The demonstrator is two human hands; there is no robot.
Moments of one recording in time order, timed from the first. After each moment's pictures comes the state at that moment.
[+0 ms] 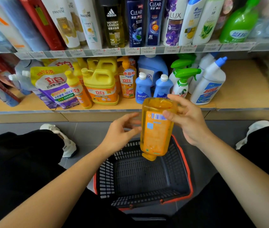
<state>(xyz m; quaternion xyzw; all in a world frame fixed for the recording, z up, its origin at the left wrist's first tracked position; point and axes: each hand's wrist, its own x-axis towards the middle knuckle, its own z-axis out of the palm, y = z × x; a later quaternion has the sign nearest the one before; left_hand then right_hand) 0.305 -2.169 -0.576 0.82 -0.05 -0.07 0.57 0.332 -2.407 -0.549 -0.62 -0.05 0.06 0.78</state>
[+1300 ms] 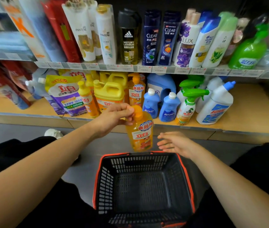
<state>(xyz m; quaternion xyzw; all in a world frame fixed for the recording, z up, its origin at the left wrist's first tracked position) 0.370 -2.124 -0.515 0.71 -0.04 -0.17 0.68 0.389 -2.394 -0.619 -0.71 0.16 0.34 0.60</state>
